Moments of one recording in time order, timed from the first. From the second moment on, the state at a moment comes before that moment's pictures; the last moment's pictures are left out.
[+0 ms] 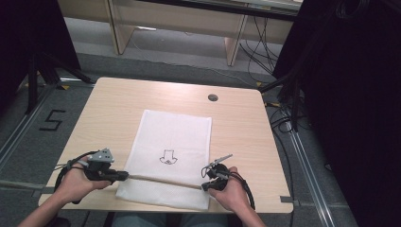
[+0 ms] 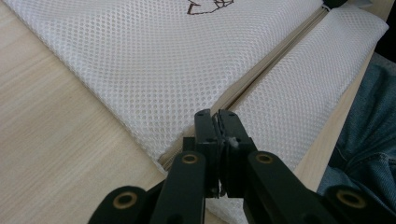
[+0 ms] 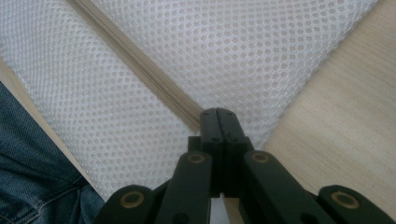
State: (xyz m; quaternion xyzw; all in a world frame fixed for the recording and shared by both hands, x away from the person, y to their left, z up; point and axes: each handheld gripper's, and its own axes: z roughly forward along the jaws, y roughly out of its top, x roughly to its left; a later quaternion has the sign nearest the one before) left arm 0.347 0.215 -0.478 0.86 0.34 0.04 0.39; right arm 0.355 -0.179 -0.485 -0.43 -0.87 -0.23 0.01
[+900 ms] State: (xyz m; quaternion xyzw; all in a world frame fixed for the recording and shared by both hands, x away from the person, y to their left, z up) left arm 0.347 0.227 -0.481 0.85 0.36 0.05 0.38; right arm 0.355 -0.179 -0.485 -0.43 -0.87 -0.23 0.01
